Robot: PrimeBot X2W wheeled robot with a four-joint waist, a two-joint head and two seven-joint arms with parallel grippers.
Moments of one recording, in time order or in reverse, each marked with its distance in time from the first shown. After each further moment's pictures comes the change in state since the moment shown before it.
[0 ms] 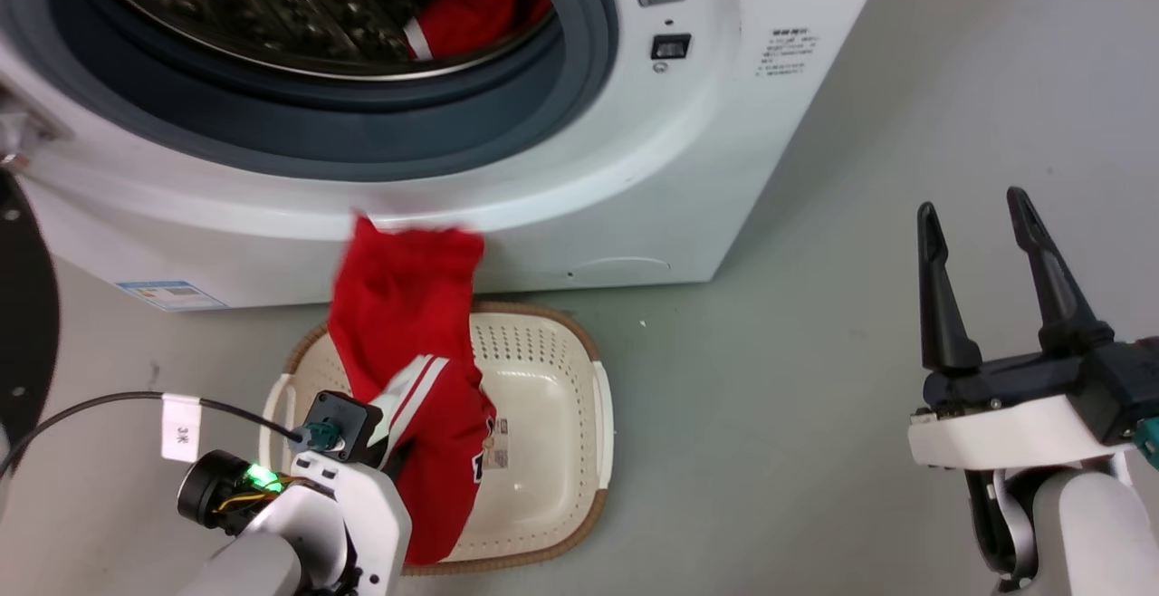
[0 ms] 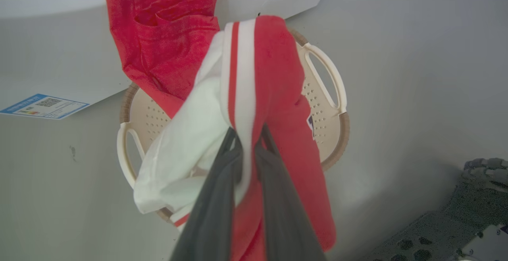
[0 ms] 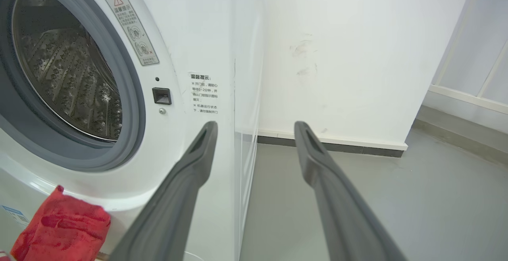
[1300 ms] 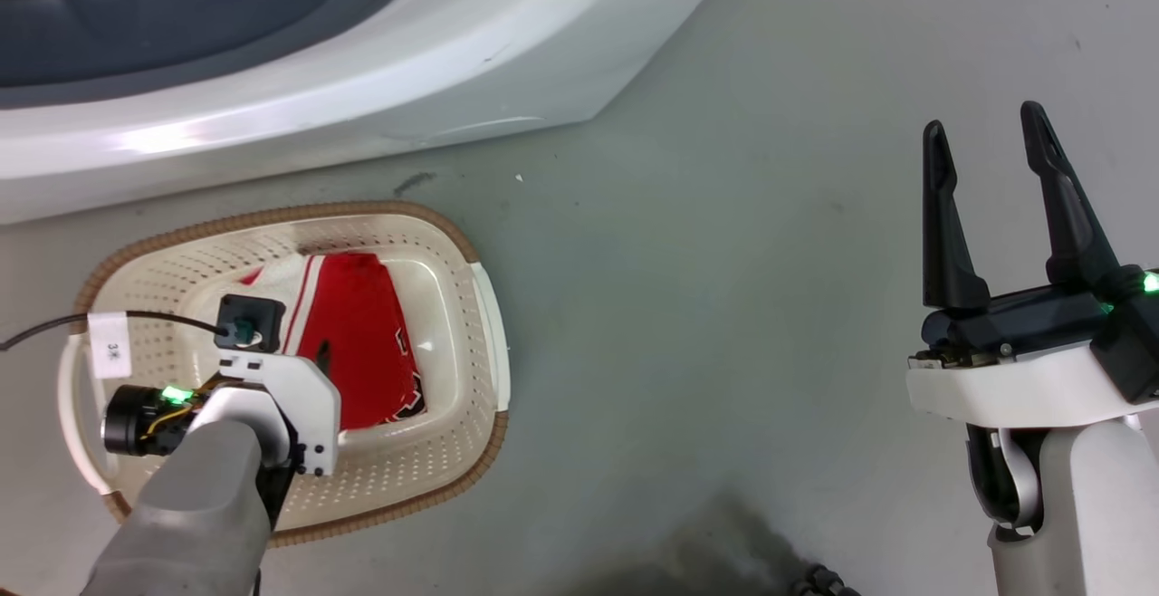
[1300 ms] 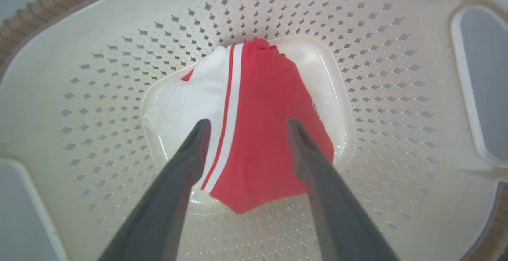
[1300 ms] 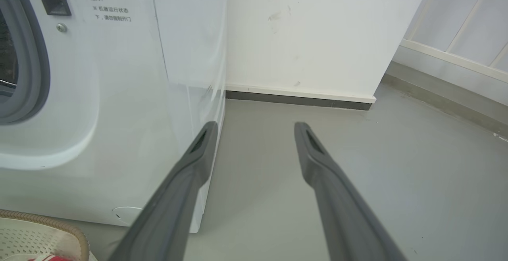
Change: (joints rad) left arm -0.449 -0.239 0.024 0.974 -0.004 -0.065 -0.341; right arm -0.103 0.000 0.030 -0.049 0.039 0.000 0.000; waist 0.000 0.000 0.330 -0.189
